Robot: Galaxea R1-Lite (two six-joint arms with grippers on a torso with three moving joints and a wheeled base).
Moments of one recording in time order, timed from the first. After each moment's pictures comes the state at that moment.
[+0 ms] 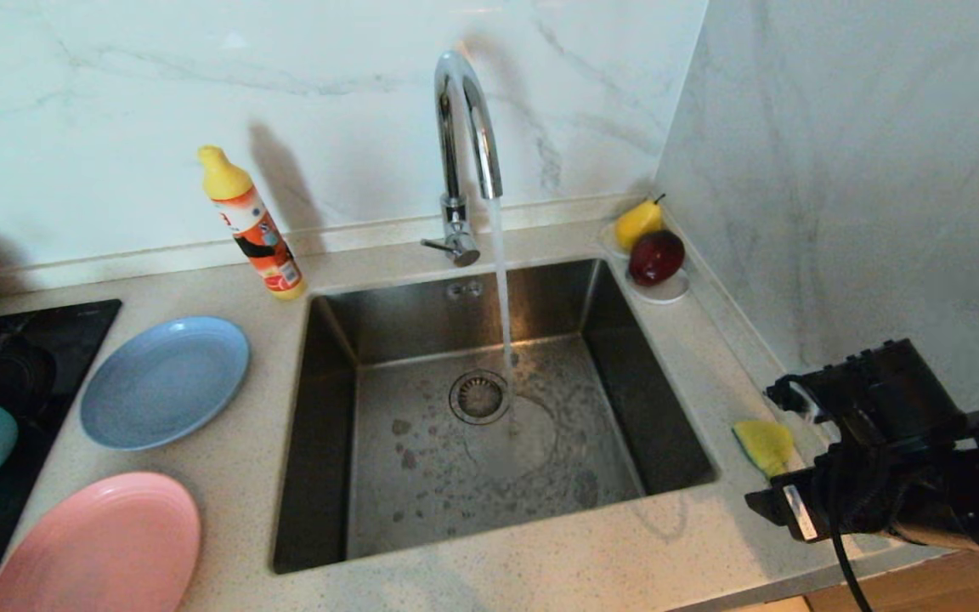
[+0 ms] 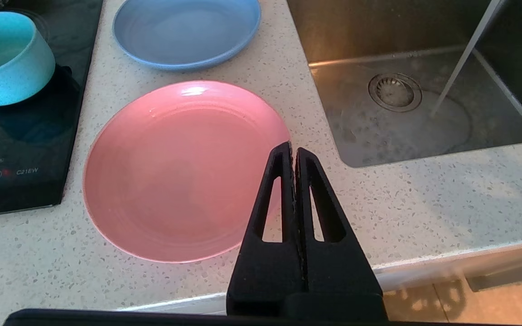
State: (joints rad) left arm 0.02 0.00 0.00 -0.02 -0.01 0.04; right arm 0.39 1.58 -0.79 0.08 -0.33 0.15
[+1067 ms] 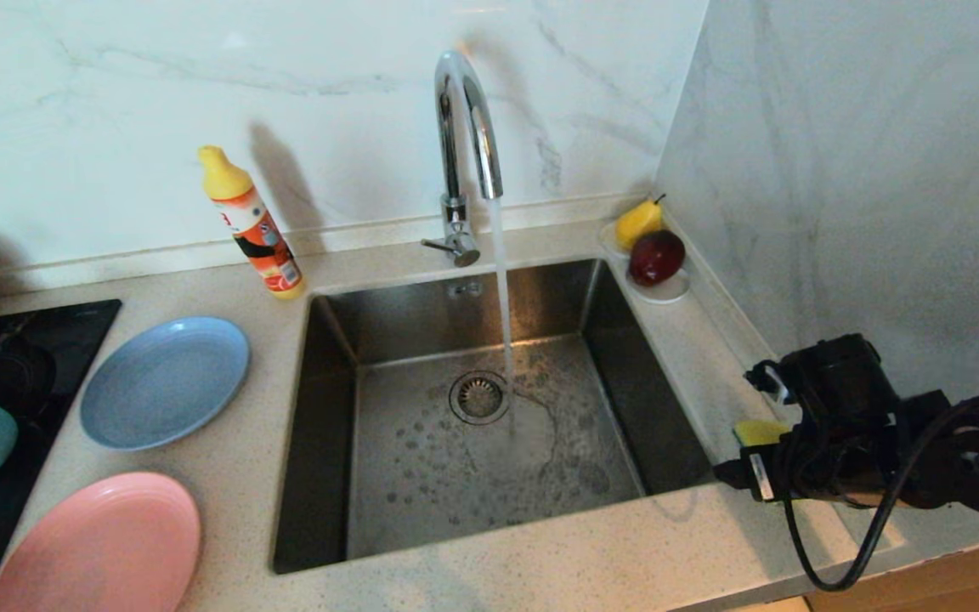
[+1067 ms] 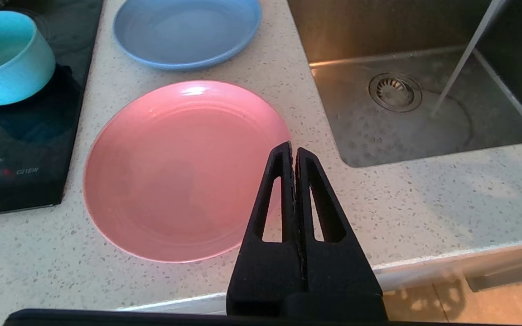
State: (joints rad) left arm 0.02 0.00 0.00 -0.02 -0.01 0.04; right arm 0.27 1.77 -0.83 -0.09 -0.24 0.17
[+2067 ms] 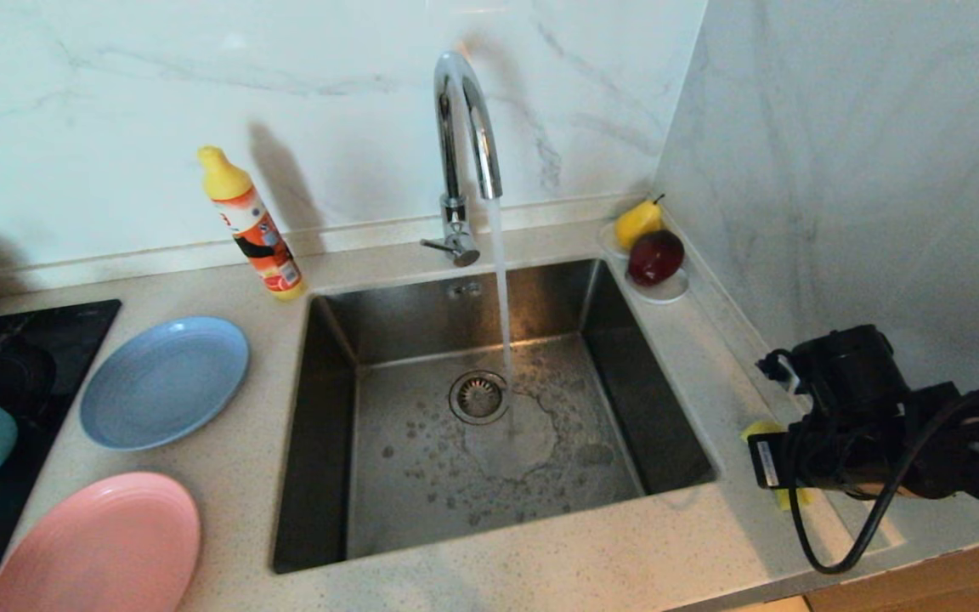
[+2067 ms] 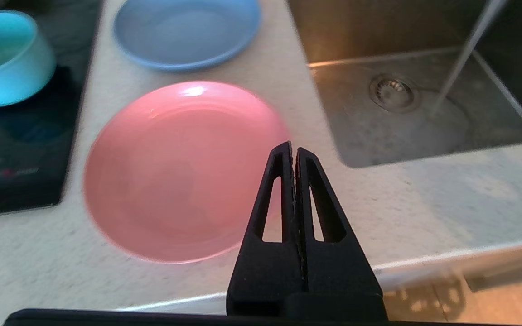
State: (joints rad) left arm 0.02 0.00 0.00 -0.02 -0.01 0.04; right arm 0.26 1.77 -0.84 -0.09 -0.23 0.18
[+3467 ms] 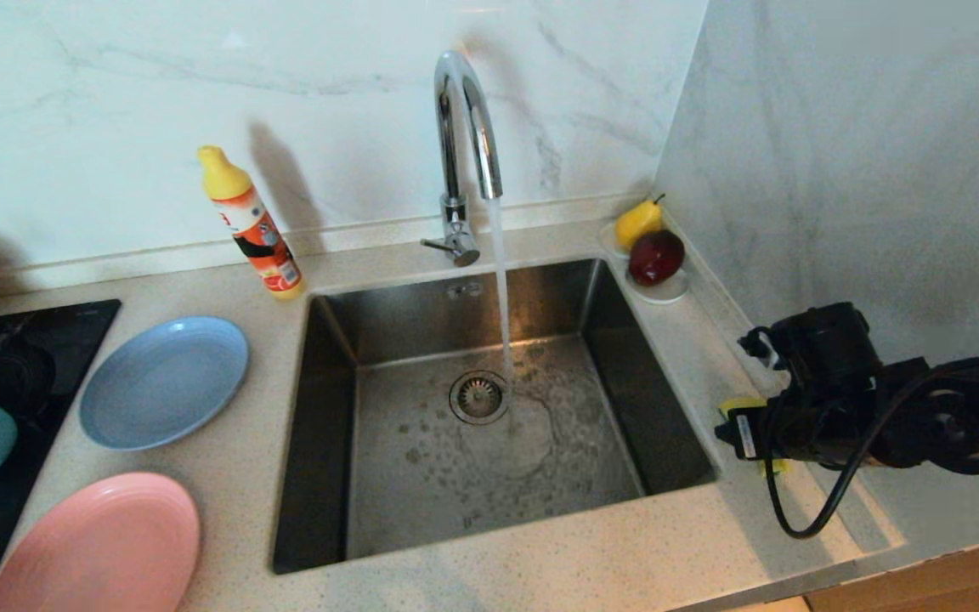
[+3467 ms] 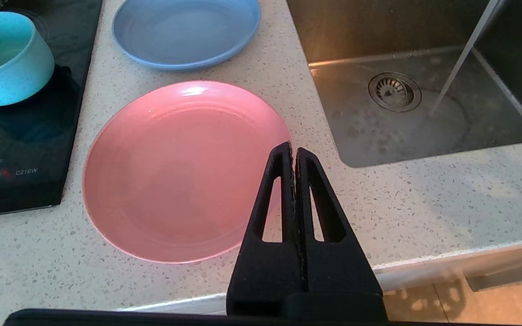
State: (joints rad) left arm 0.02 0.00 0.00 -0.02 -0.01 0.04; right arm 0.26 1.82 -0.94 -0.09 -0.23 0.18
